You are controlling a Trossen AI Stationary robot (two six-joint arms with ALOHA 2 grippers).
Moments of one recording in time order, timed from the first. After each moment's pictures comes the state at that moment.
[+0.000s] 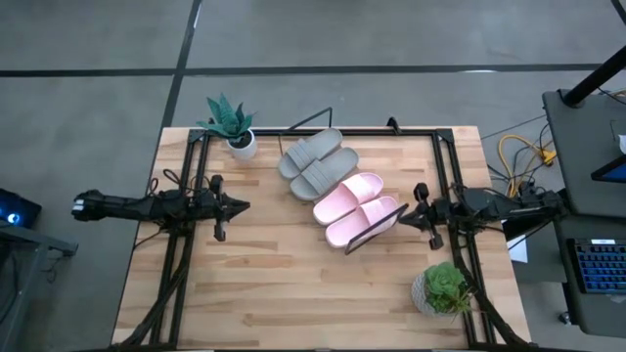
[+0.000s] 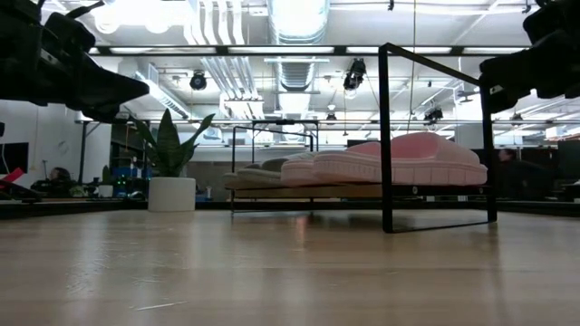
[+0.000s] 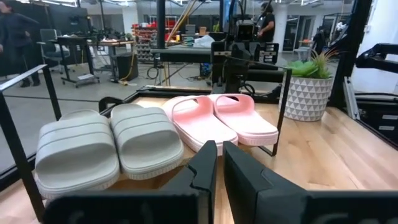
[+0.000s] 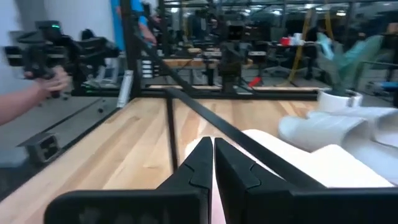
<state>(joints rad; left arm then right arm) -0.10 0.12 0.00 0.06 -0.25 -0.02 0.12 0.01 0.02 -0.03 -0.04 0.02</state>
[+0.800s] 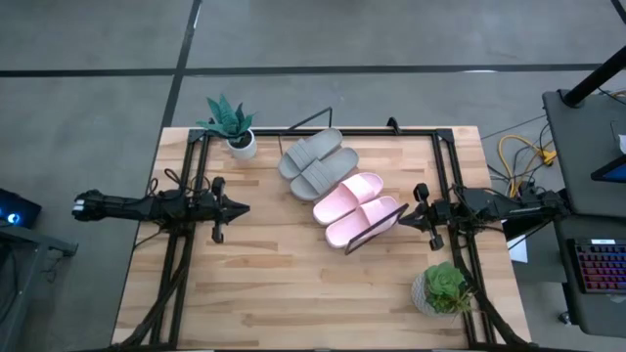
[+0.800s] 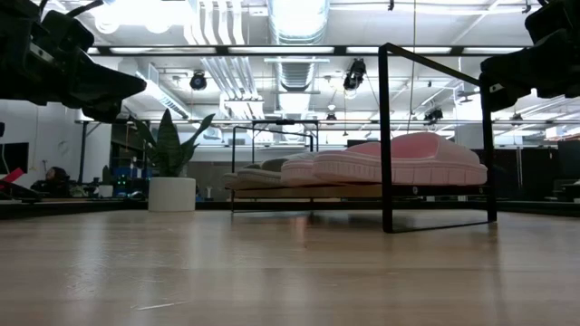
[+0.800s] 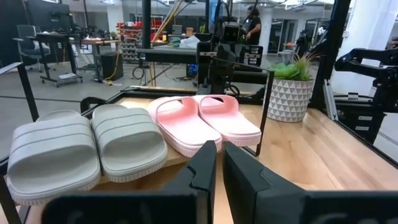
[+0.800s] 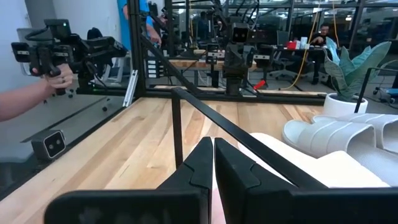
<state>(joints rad) -0.10 0.12 0.01 0.06 -0.18 -0.04 0.12 0.01 0.02 -0.02 -0.06 0.00</state>
